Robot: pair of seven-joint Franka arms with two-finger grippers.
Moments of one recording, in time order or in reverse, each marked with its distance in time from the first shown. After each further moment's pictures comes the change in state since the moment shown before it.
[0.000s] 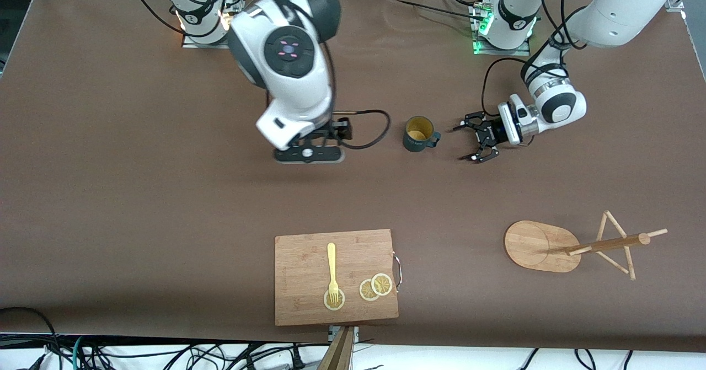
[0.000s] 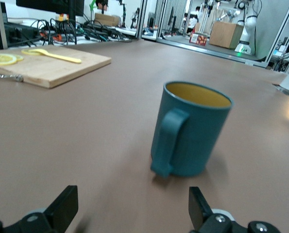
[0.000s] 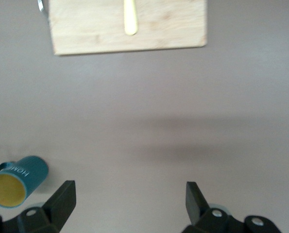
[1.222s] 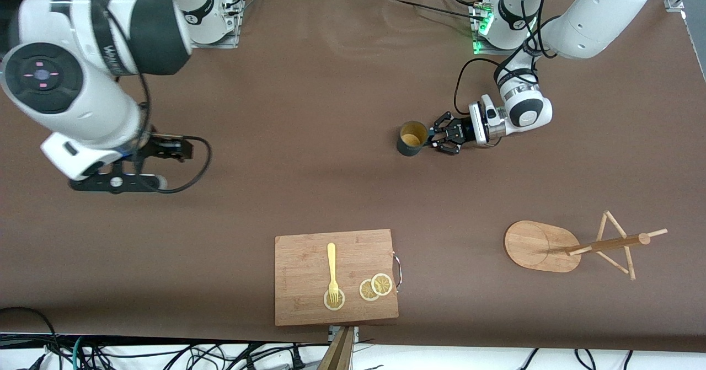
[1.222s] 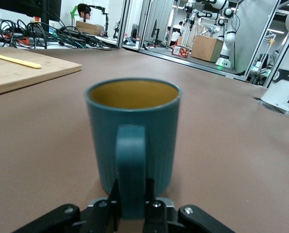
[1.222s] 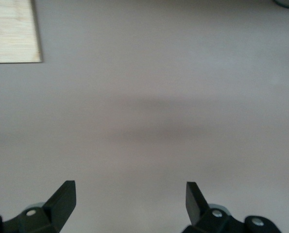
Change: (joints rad) left arm -0.065 0.076 -0.089 0.034 -0.084 0.000 0.020; right arm -0.076 -0.101 -0.445 0.000 -0.018 -0.244 -0.527
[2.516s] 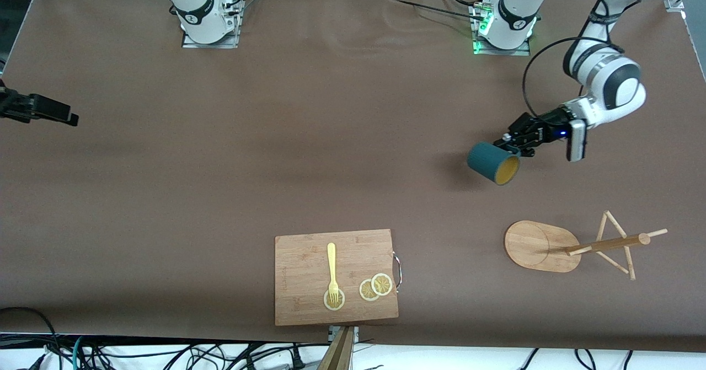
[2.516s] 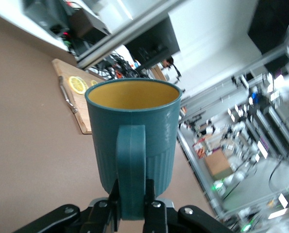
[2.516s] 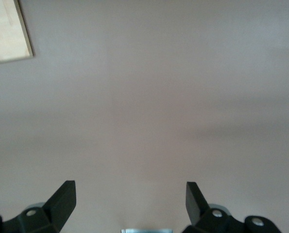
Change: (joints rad) left arm 0.294 -0.414 0.115 -0.045 0.206 -0.241 -1.284; right arm -0.419 -0.310 0.157 -0.274 0.119 0.066 -0.149
